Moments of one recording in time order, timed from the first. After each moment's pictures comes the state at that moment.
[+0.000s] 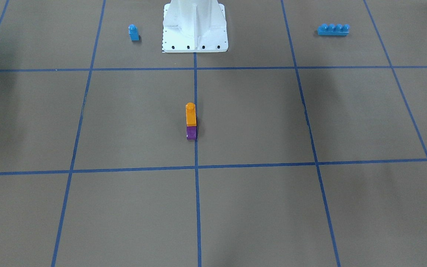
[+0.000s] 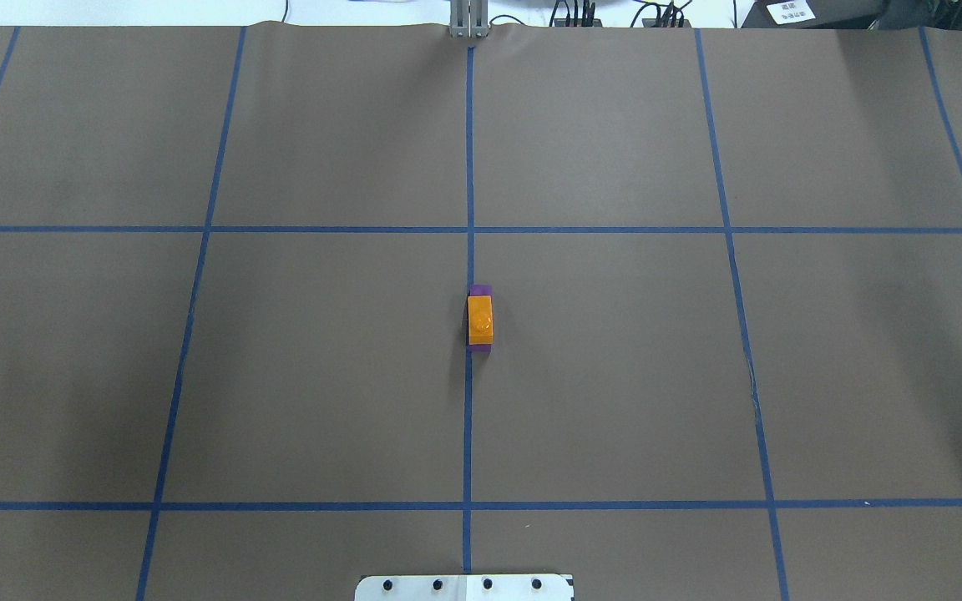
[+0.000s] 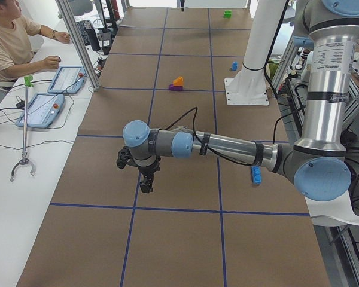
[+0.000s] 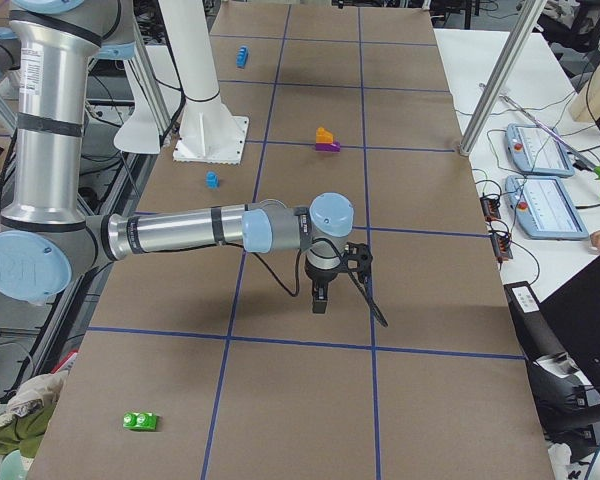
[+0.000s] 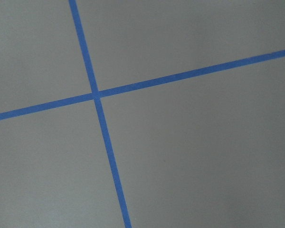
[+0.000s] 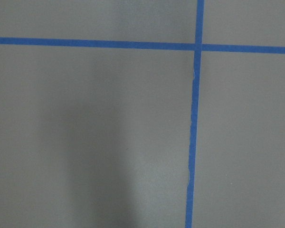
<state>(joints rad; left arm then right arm) -1.46 -1.61 -1.69 -1.47 -2.37 0.08 1.42 -1.72 1.85 -1.62 2.34 0.14</state>
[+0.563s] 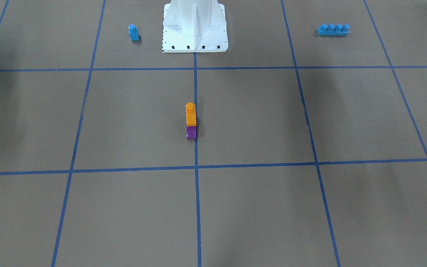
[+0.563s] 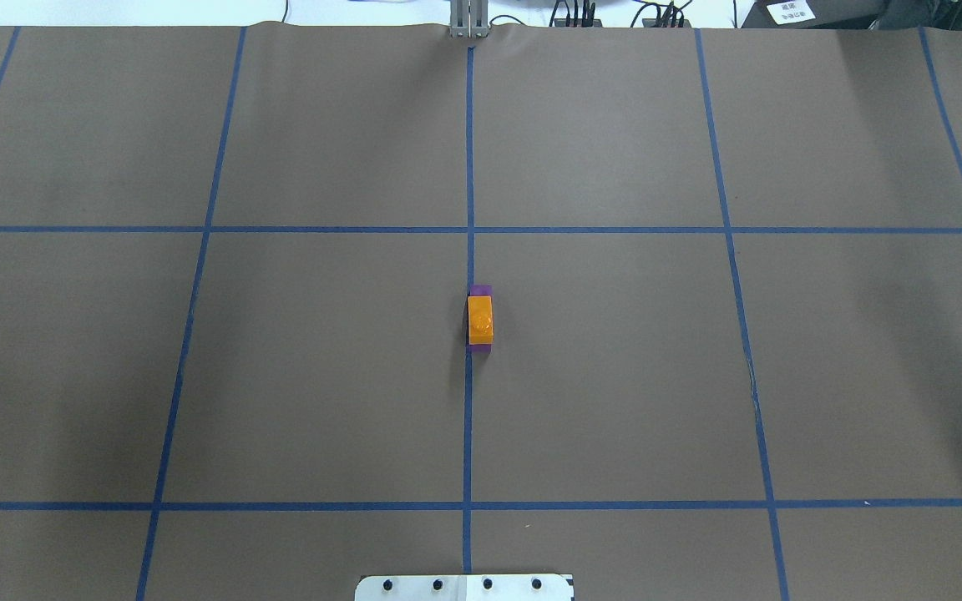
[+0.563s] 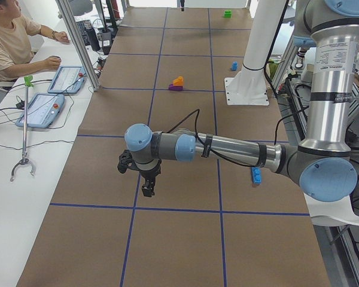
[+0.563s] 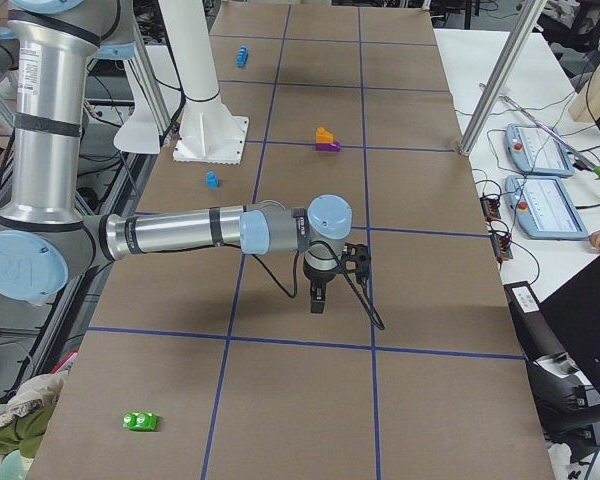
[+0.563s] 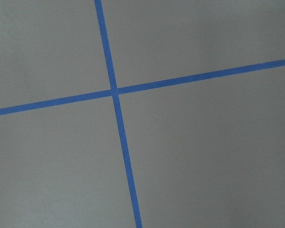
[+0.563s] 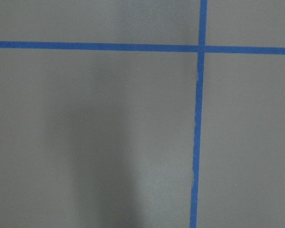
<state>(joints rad) -1.48 -1.58 -1.70 -1.47 -2.37 0.07 1.43 -1.71 1.85 -1.62 2.35 0.15</state>
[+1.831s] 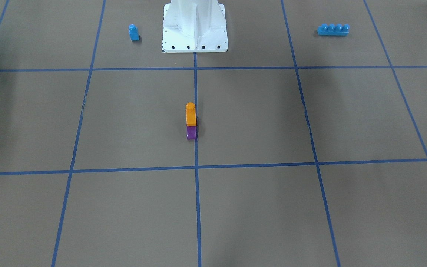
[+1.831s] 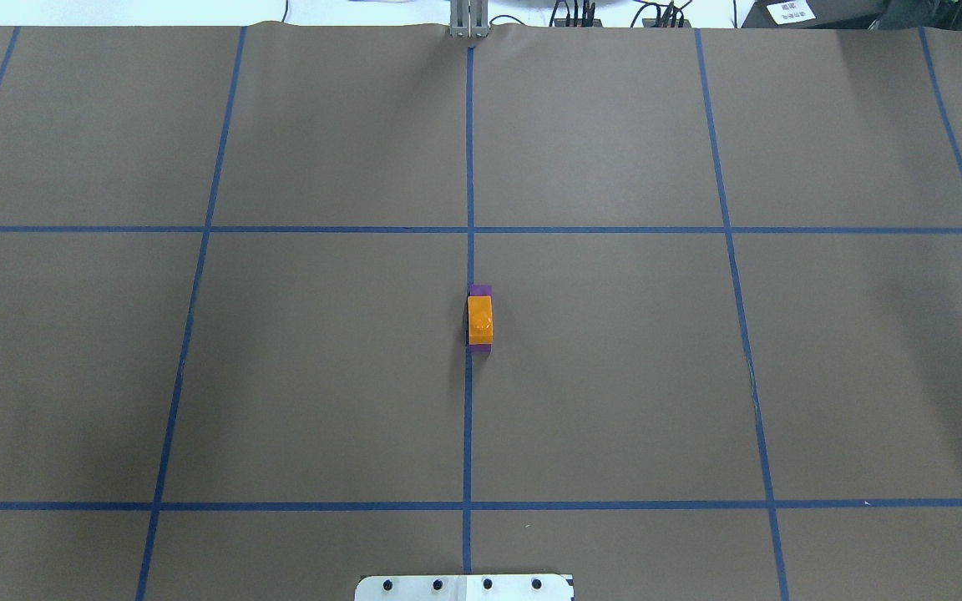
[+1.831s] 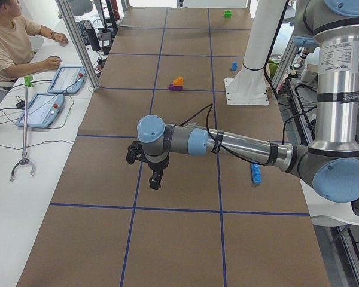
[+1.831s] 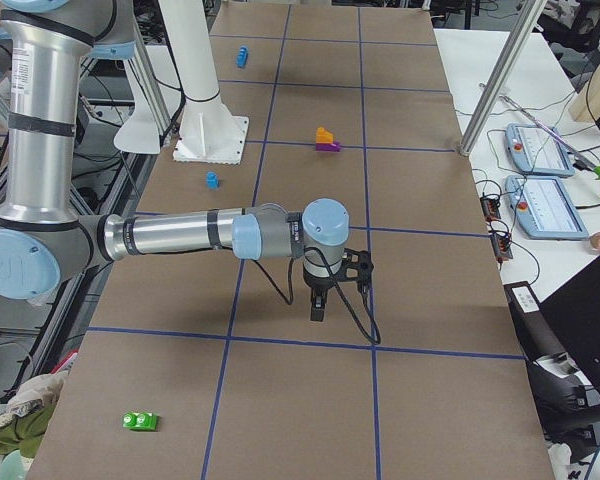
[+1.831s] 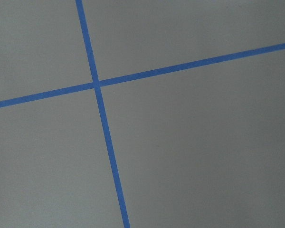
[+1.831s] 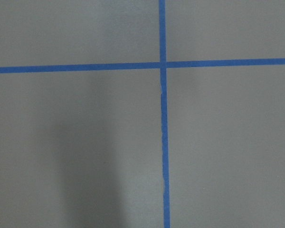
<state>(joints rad) -1.48 -1.51 -1.83 -1.48 -2.39 0.08 1.50 -1.71 1.84 -1.62 2.30 0.16</state>
